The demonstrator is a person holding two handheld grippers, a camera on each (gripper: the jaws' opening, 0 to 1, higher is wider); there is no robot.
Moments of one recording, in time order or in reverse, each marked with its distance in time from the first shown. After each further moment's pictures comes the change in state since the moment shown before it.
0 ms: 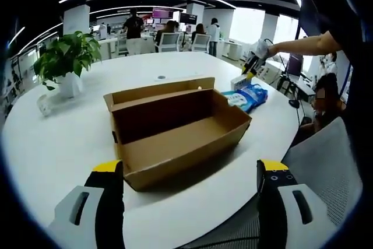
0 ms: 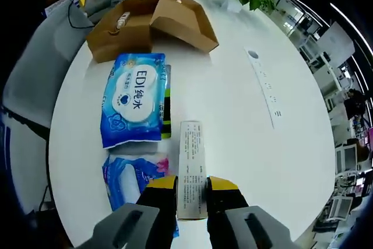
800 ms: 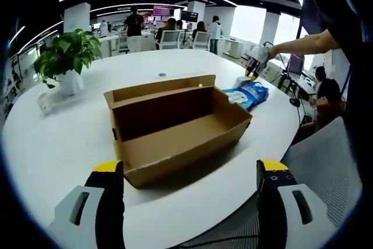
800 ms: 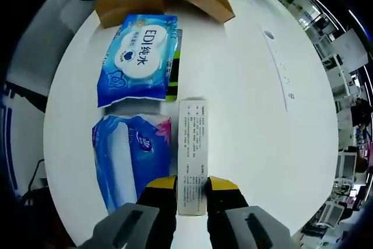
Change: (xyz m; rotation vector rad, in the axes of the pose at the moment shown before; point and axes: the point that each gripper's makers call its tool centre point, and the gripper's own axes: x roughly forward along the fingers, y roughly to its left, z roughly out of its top) left arm -0.001 -0.003 -0.003 -0.003 0.024 0.004; right arm 0.017 0.006 -0.047 -0.100 0.150 0.025
